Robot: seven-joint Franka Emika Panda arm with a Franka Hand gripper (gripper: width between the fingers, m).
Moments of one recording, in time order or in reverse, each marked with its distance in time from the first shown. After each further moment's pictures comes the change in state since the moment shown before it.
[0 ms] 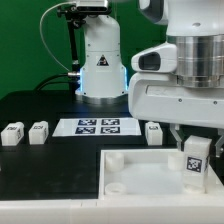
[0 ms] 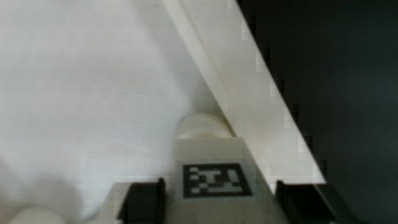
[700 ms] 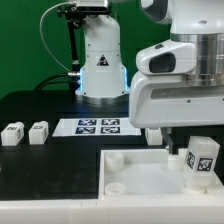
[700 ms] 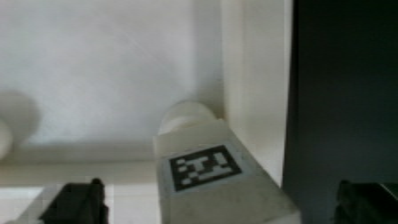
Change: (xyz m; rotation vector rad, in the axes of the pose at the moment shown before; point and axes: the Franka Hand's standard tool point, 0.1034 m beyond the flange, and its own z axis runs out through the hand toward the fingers) arm -0.006 -0.004 0.001 -0.030 0.017 -0.589
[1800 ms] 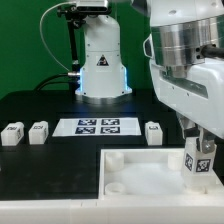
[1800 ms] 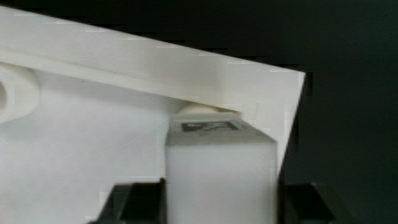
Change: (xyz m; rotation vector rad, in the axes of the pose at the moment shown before) arm 0.011 0.009 -0.015 0.104 -0.052 1.285
